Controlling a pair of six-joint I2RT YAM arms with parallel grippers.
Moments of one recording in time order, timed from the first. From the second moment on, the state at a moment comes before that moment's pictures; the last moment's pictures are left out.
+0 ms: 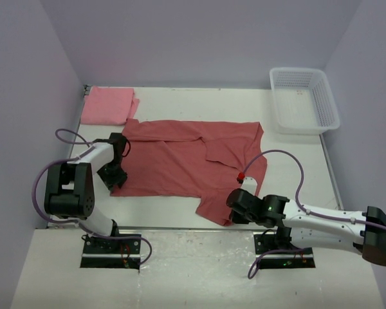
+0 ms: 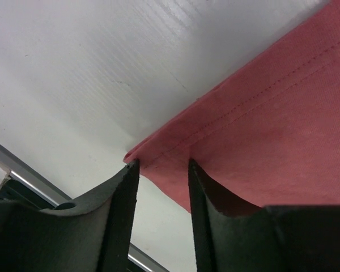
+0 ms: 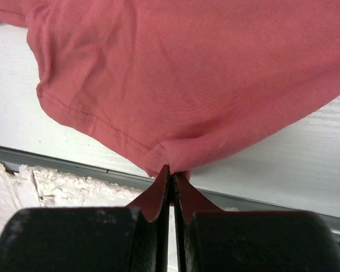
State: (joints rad) left arm -0.05 1.59 0.87 -0.91 -0.37 -0.81; right arm 1.17 0.93 0.49 -0.66 0.29 1.15
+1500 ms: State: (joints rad) left arm 0.08 1.56 0.85 -0.79 -0.34 -0.69; right arm 1.17 0.91 0.45 -0.66 0.27 1.17
